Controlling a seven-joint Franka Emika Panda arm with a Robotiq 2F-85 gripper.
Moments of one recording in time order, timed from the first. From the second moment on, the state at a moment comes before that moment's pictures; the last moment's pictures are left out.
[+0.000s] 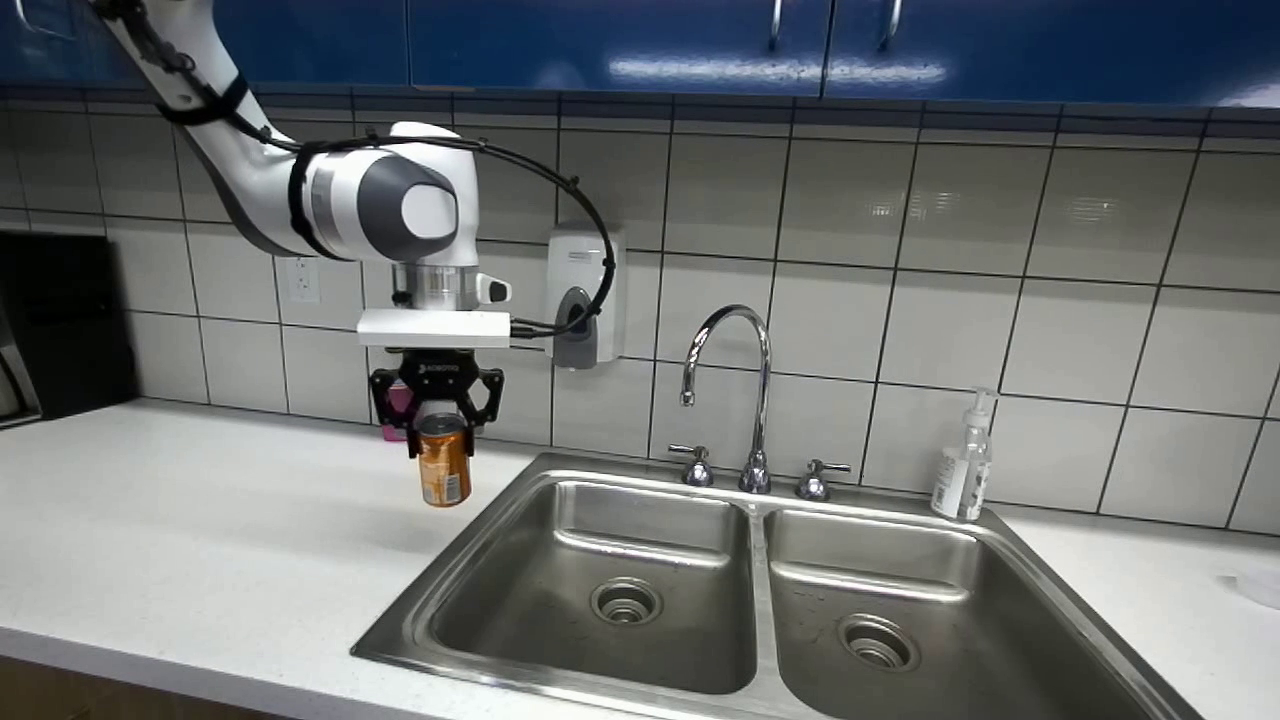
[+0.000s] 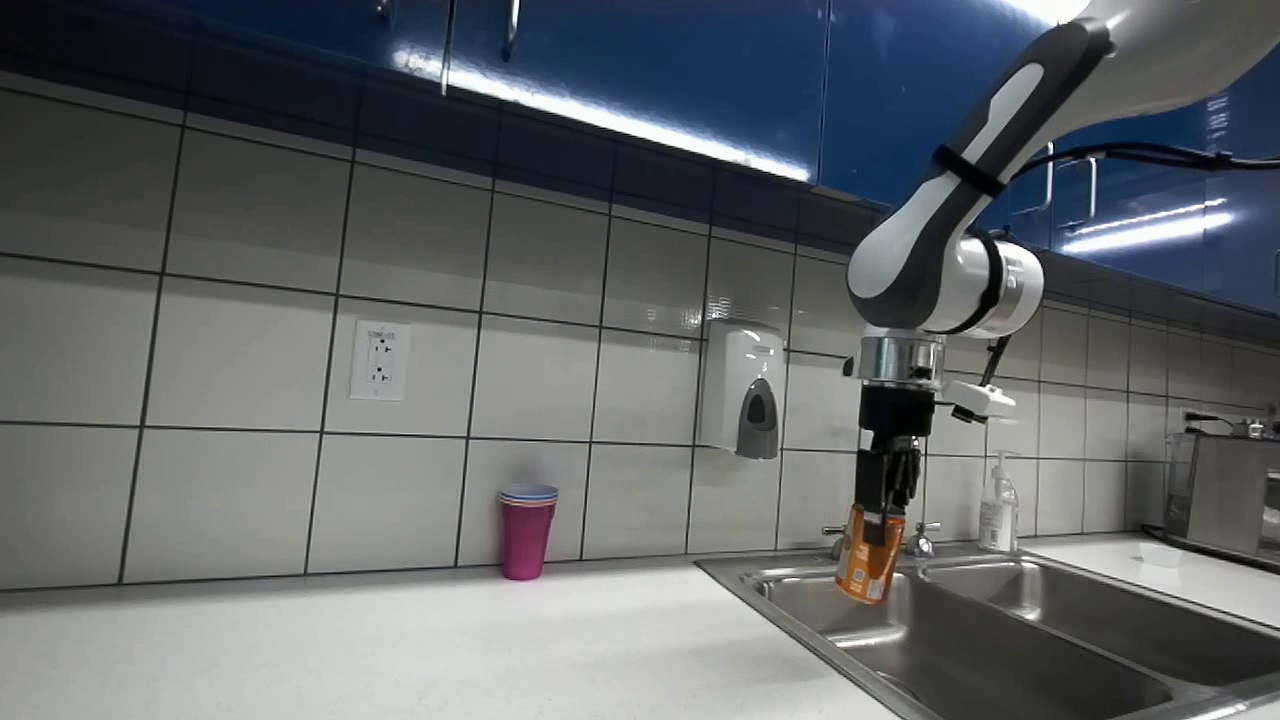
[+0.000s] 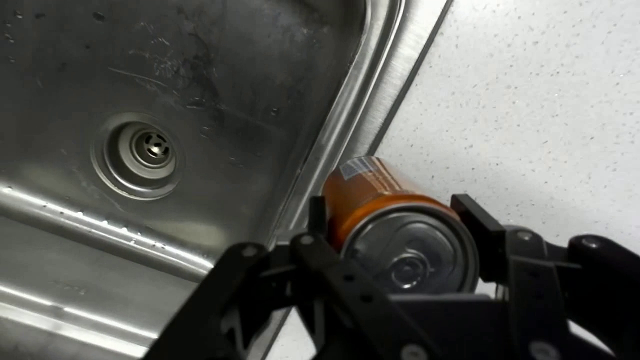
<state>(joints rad) -0.02 -0.09 -0.10 -2.48 0.01 2.43 -0.60</state>
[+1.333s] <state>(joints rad) -0.14 0.05 -0.18 -2.43 0.00 2.43 -0.43</state>
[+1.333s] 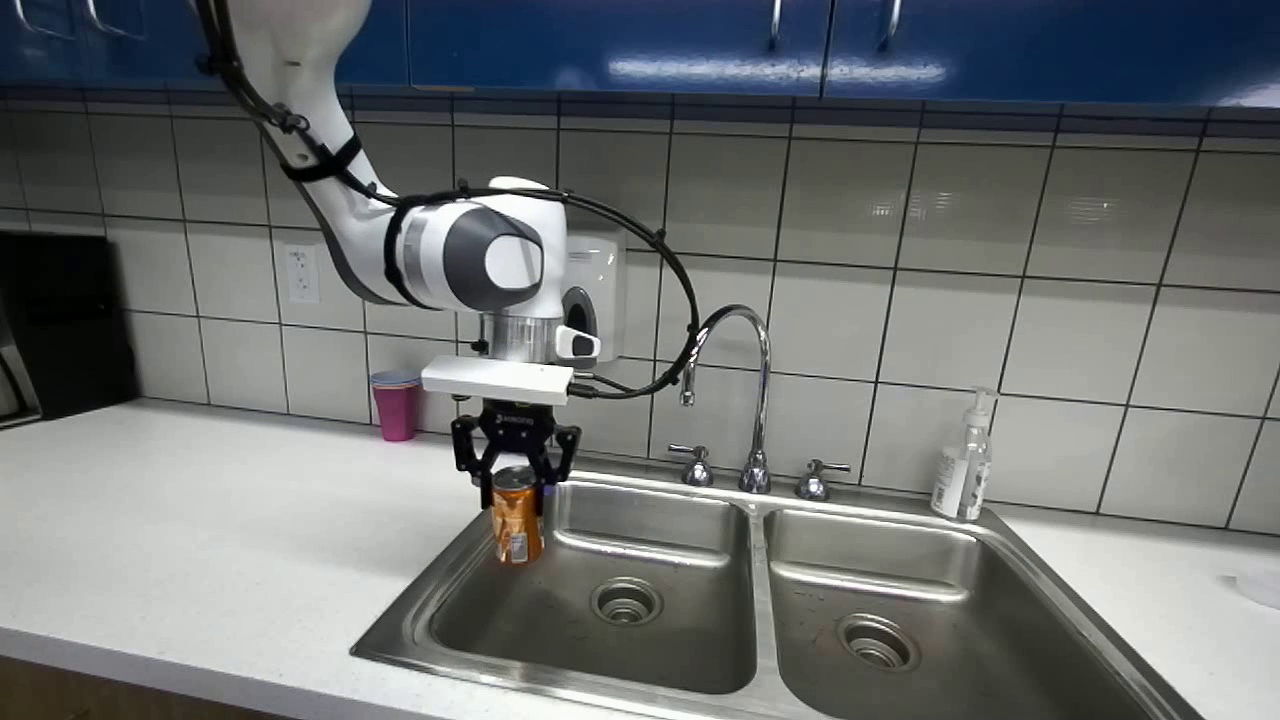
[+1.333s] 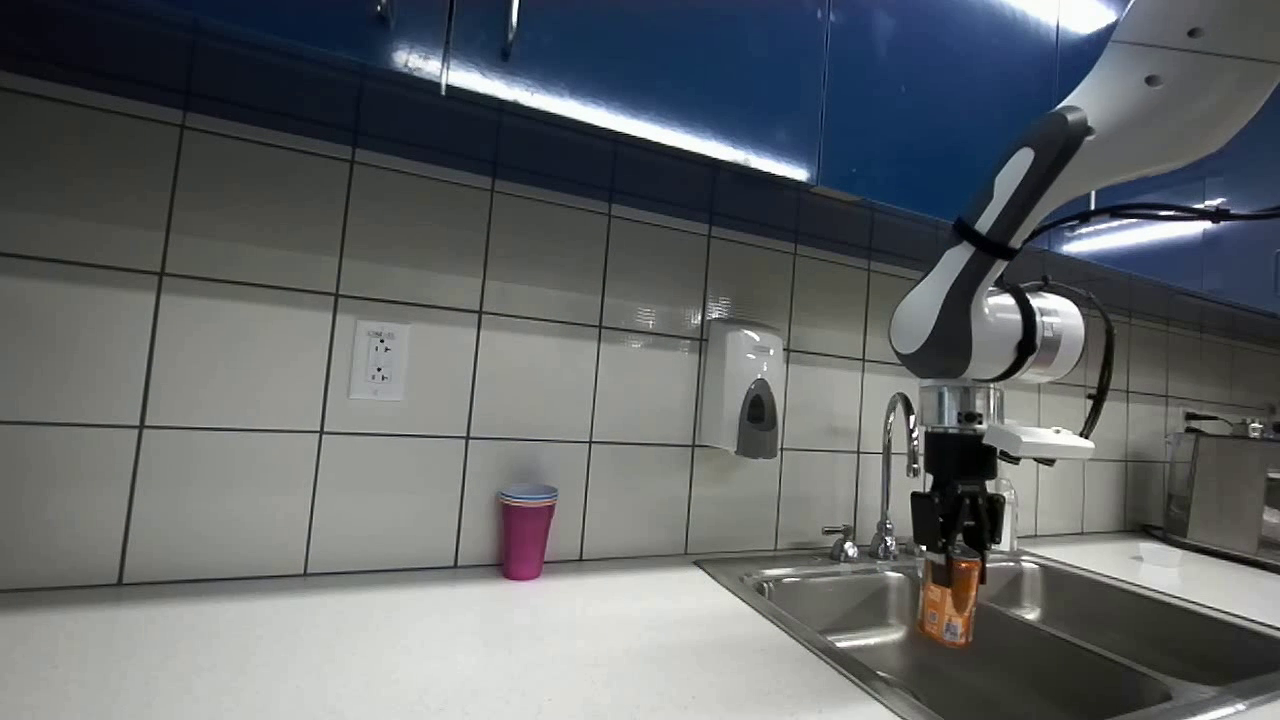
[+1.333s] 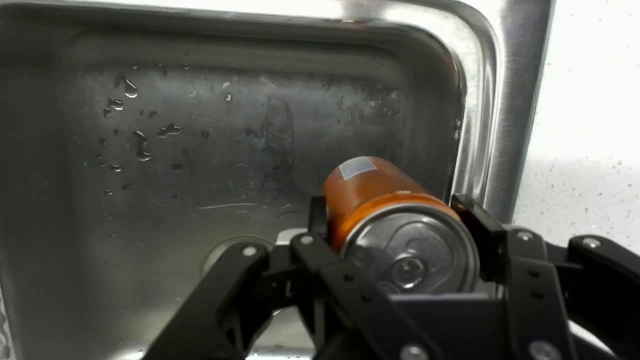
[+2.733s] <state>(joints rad) -0.22 0.40 -0.20 -2.19 0.00 2.43 -0.35</state>
